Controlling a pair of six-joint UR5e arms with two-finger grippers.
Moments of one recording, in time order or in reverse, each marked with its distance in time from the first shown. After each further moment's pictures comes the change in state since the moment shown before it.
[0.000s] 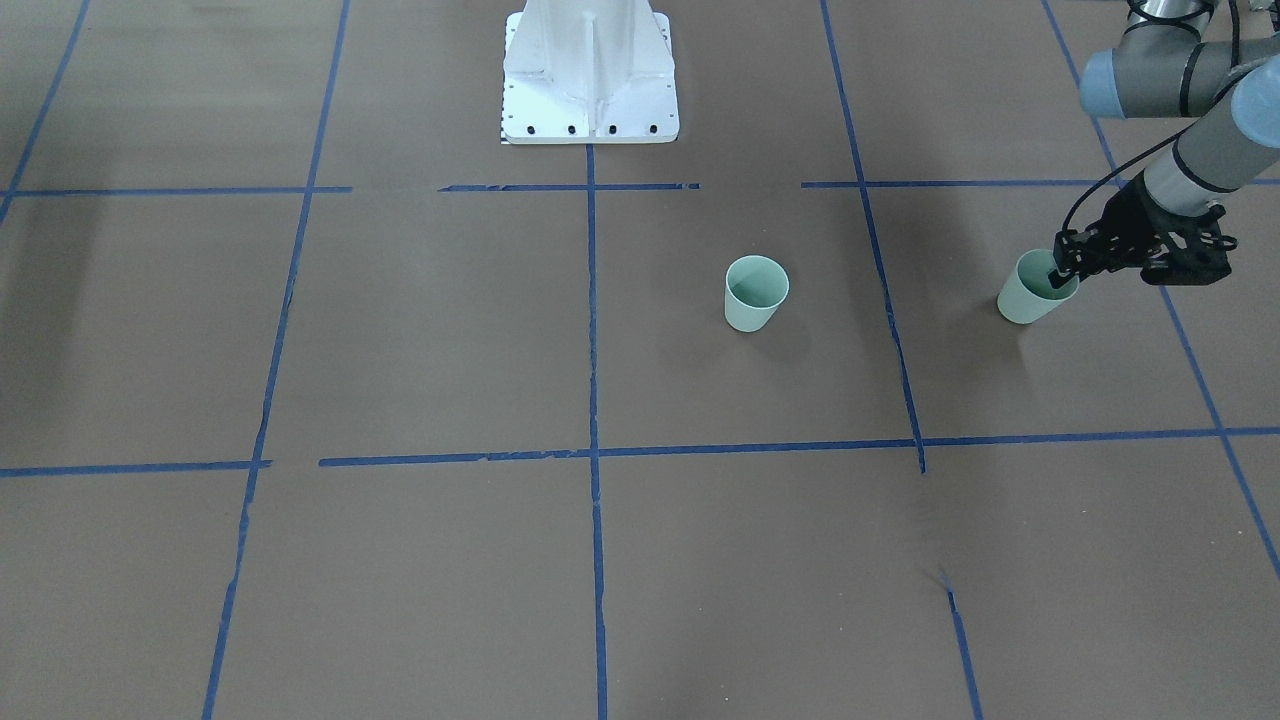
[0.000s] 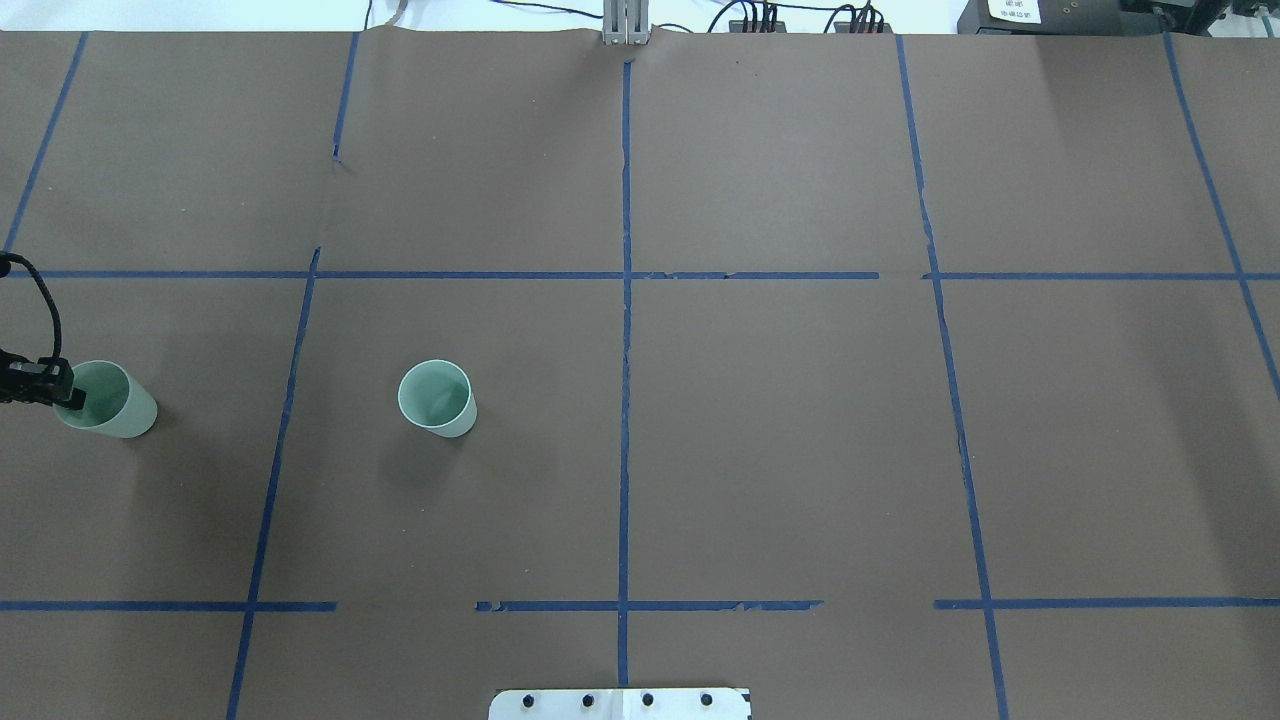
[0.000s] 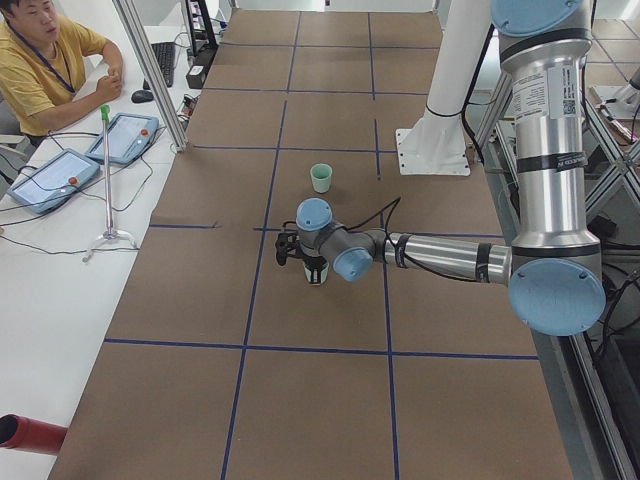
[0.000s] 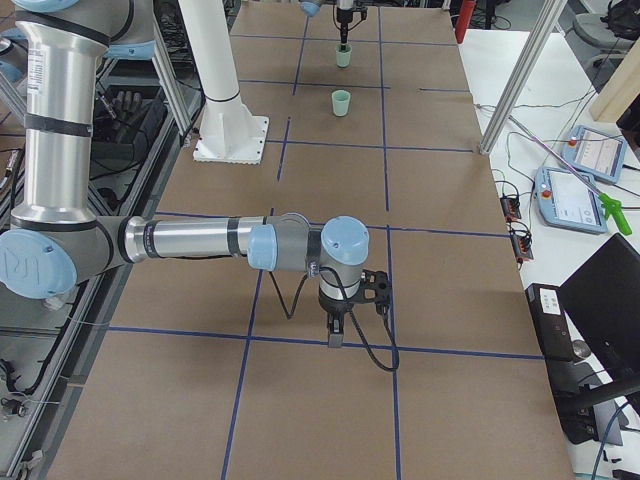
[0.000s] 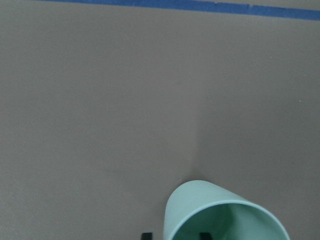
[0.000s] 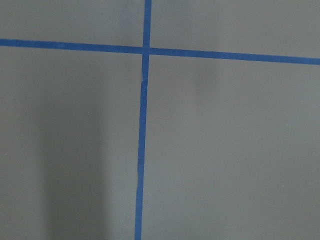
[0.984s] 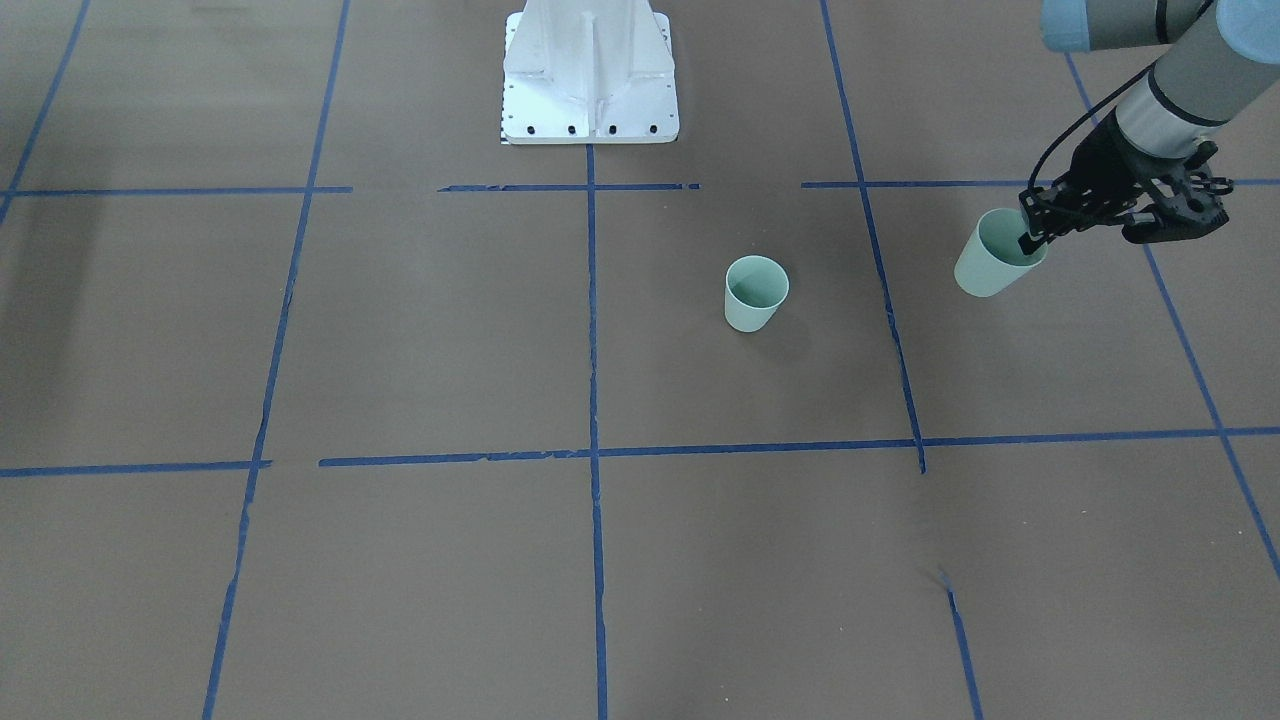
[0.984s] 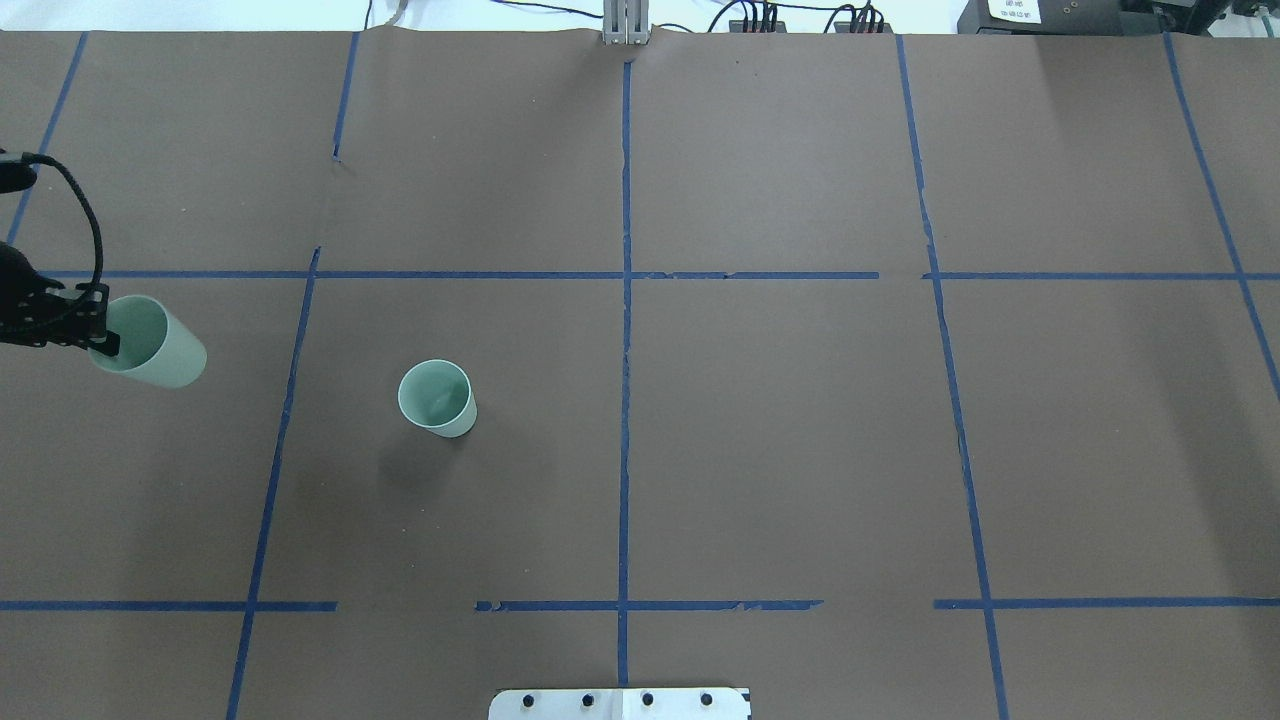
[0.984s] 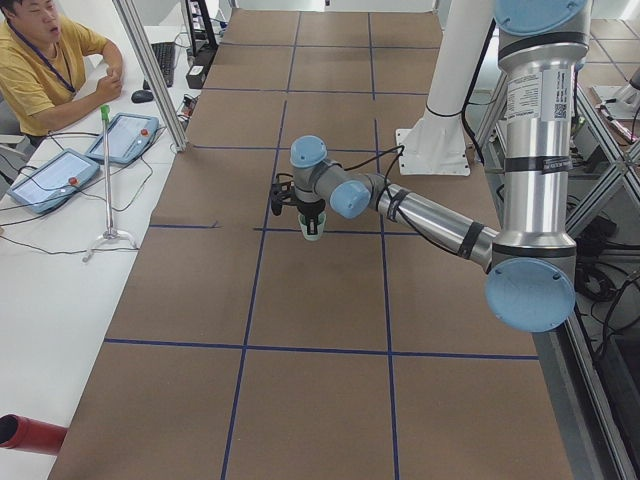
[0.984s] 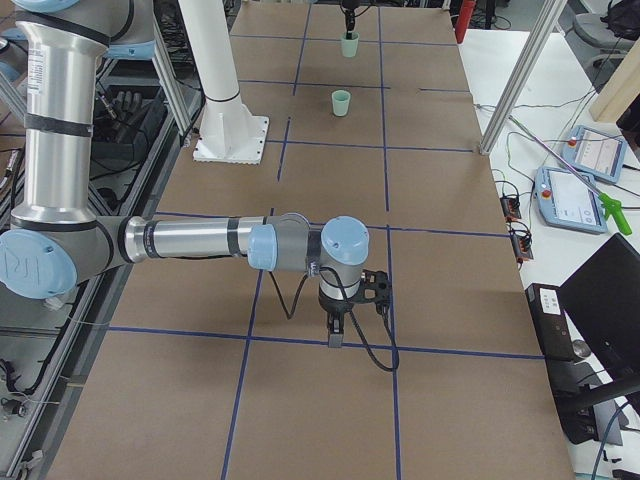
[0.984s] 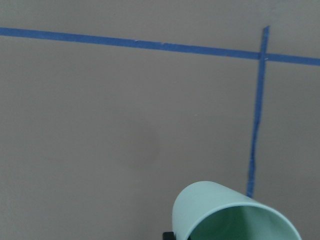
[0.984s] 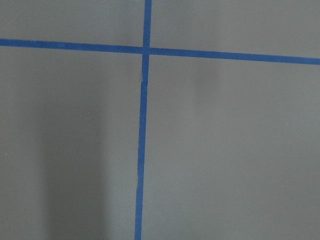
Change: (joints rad) left arm -0.013 -0.198 -0.326 0.533 -0.002 -0.157; right arm 0.000 0.000 0.000 0.000 0.000 0.000
